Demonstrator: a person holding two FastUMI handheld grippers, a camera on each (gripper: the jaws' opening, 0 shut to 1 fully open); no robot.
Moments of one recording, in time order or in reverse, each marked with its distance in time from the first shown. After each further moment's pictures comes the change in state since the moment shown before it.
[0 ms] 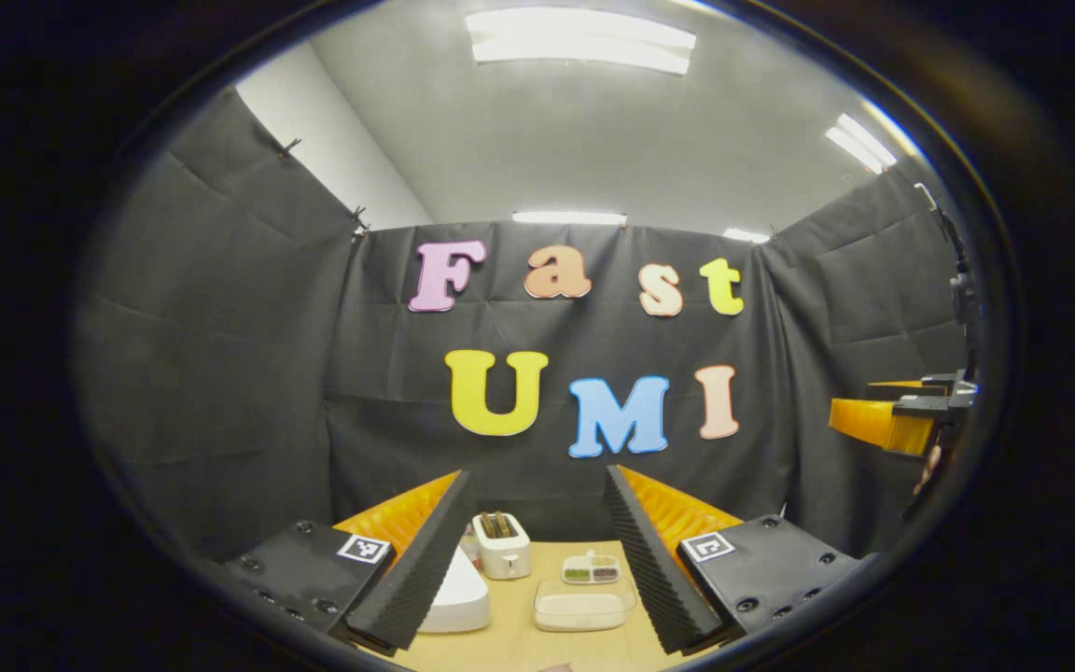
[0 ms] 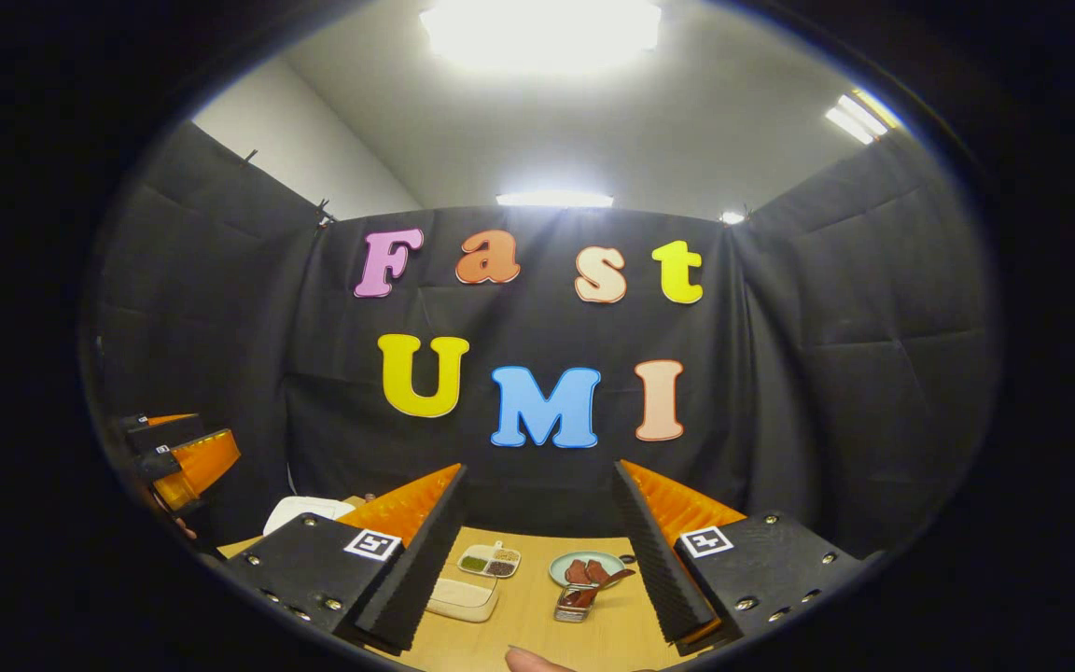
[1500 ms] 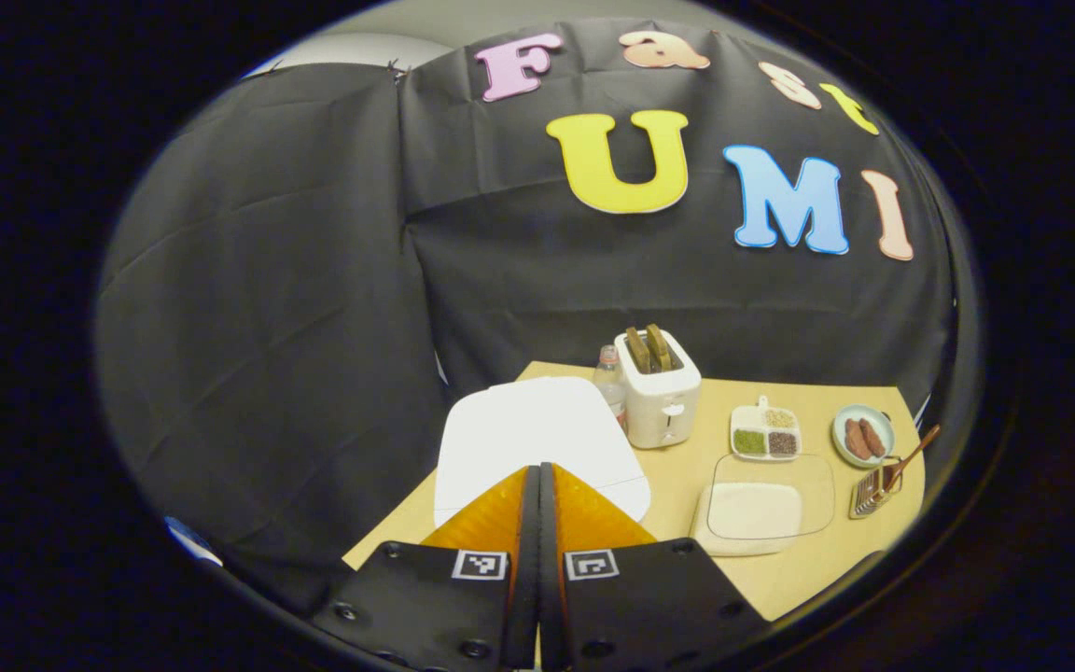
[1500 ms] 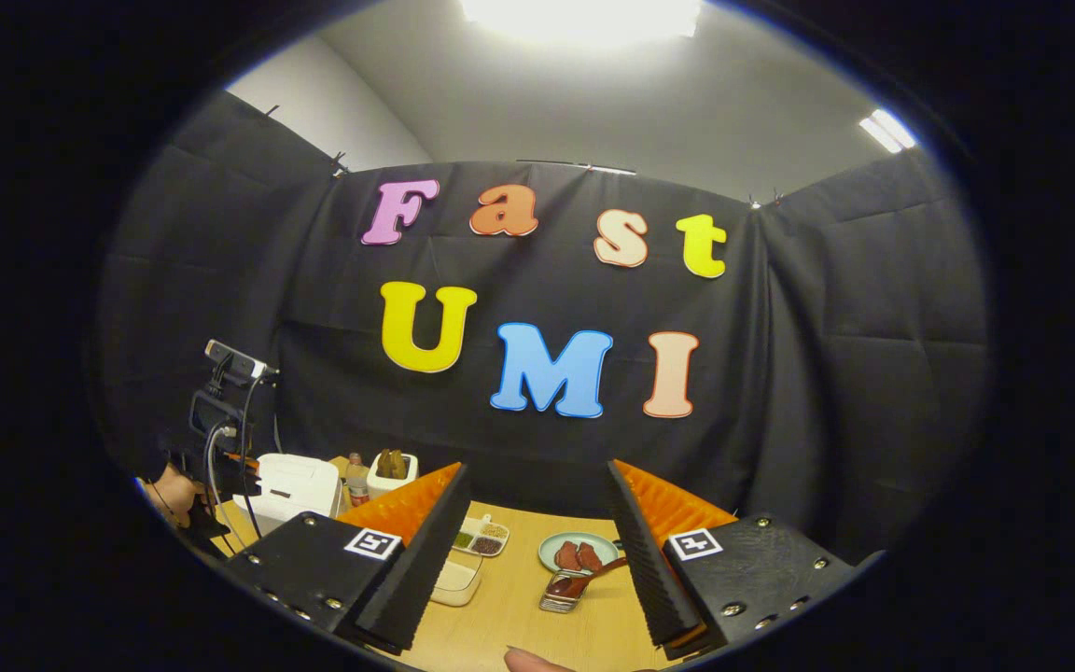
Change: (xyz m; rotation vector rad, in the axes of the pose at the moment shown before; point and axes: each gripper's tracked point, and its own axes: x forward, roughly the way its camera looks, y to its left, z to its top) left arm 0.169 0.162 -0.300 0.093 0.666 0.392; right arm 0.054 0.007 -0.042 -0.105 0.077 -0.028
